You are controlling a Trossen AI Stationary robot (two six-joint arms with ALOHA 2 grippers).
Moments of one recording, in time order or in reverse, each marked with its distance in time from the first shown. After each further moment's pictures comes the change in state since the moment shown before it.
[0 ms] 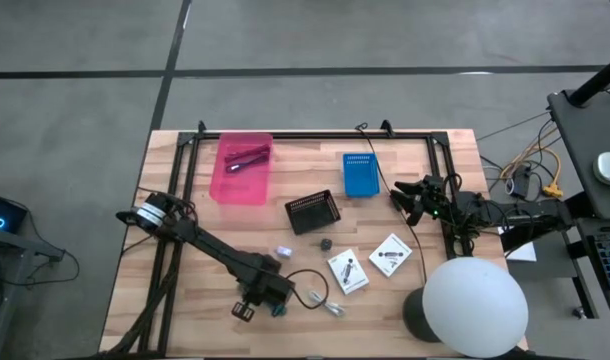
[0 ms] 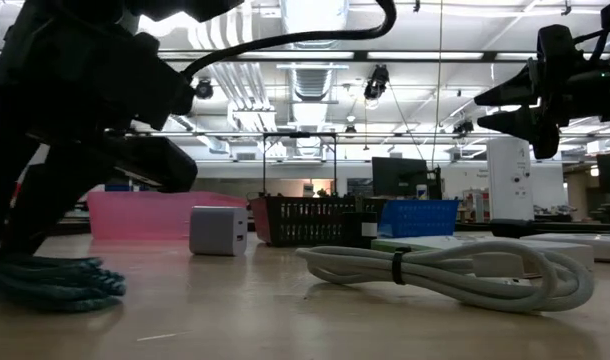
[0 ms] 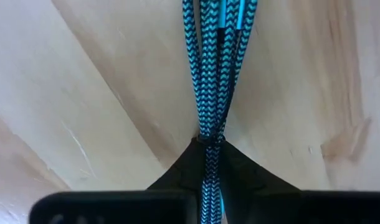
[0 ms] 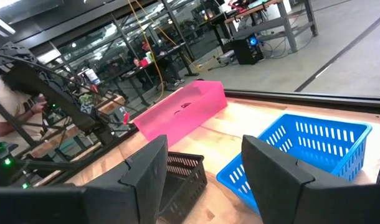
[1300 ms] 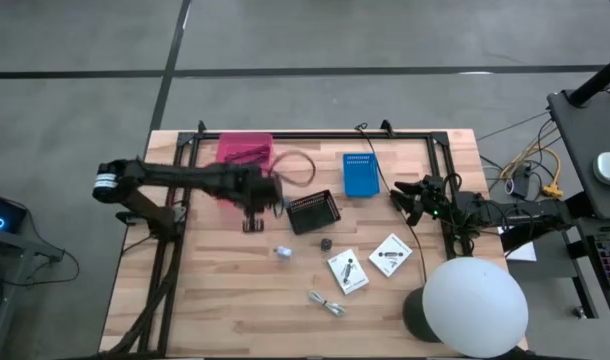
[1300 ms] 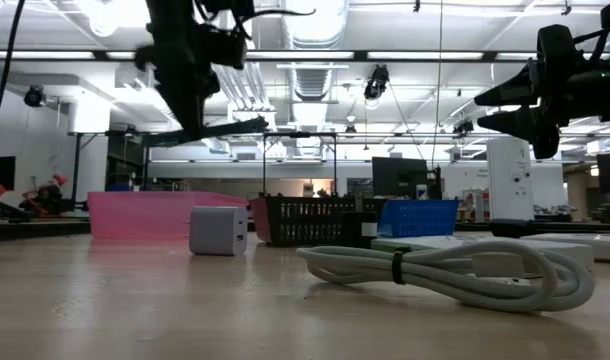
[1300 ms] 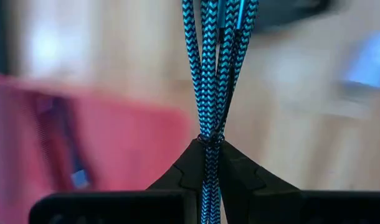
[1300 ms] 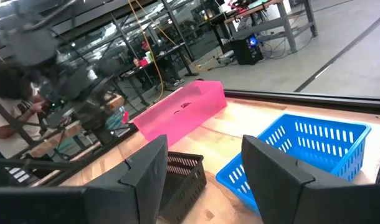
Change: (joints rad) left arm 0.559 -0.454 0.003 -0.255 -0.478 0.017; right arm 0.000 0.001 0.000 0.000 0.000 -0.003
